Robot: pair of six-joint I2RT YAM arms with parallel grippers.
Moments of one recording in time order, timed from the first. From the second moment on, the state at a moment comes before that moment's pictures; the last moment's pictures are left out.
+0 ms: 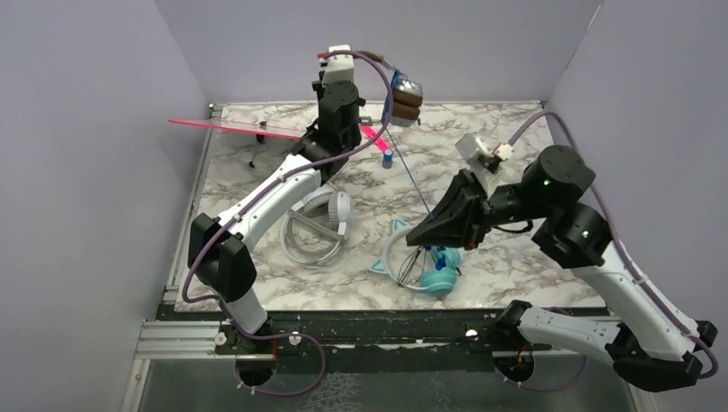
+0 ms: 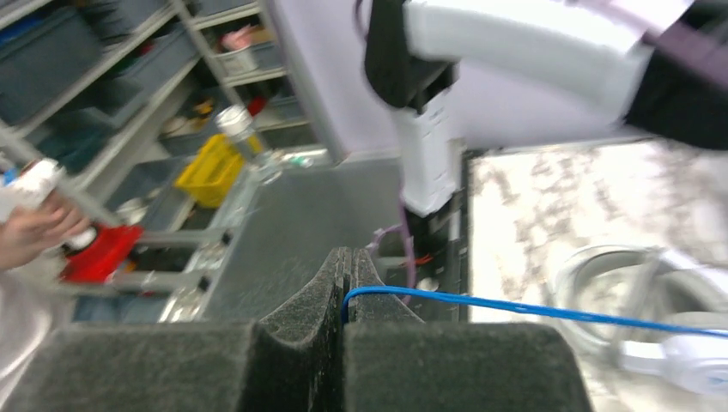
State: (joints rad) left arm -0.63 1.69 1.66 0.11 -0.88 -0.02; right arm 0.82 0.94 1.25 -0.21 -1.00 0.37
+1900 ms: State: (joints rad) left arm -0.48 1.53 1.52 -0.42 -0.34 -0.65; right arm 0.83 1.23 1.80 -0.59 -1.16 0.05
